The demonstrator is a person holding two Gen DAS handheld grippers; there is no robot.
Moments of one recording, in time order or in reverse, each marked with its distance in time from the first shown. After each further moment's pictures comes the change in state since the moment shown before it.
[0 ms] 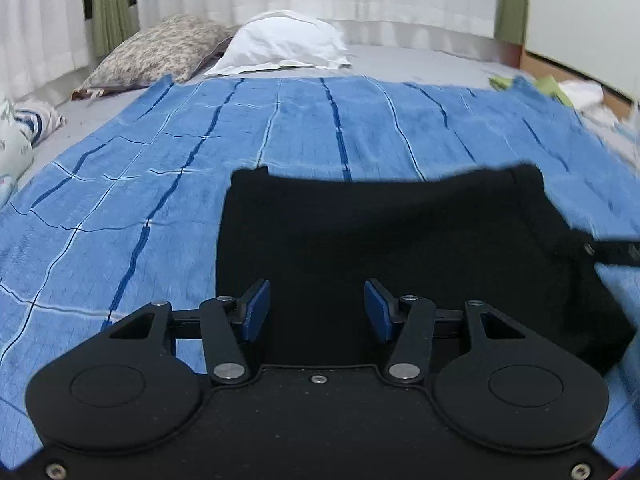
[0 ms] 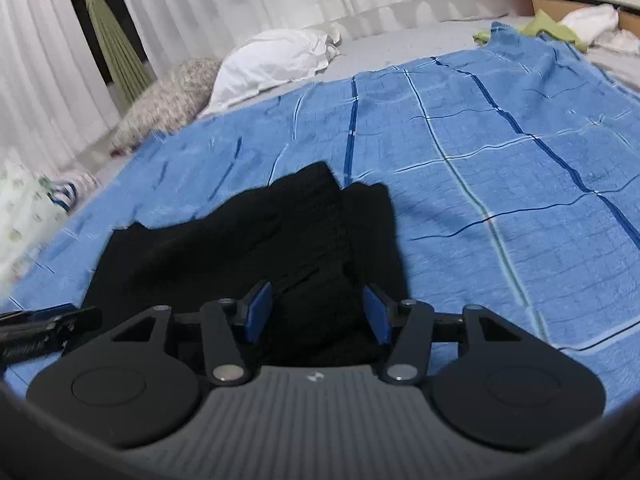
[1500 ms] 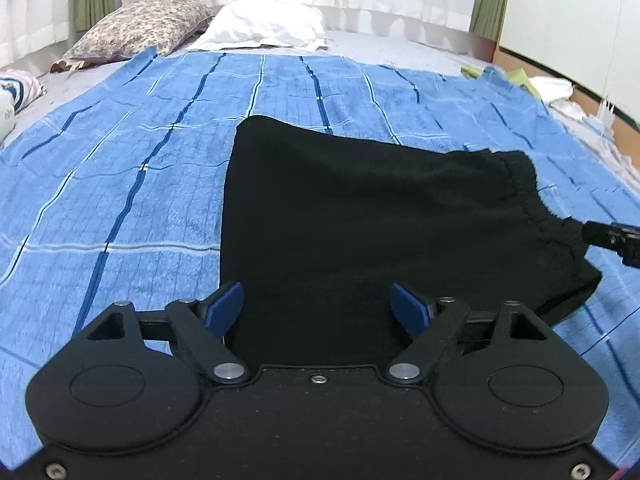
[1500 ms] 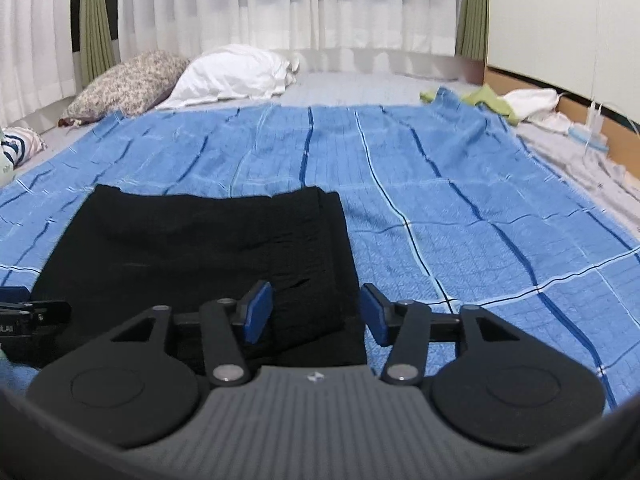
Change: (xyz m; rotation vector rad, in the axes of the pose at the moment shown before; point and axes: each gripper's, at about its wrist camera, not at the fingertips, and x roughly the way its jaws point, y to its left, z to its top) left arm -0.029 0.023 -0.039 -0.057 0.033 -0.134; right arm -0.089 0.051 -0.041 -0.150 -0.101 -0.264
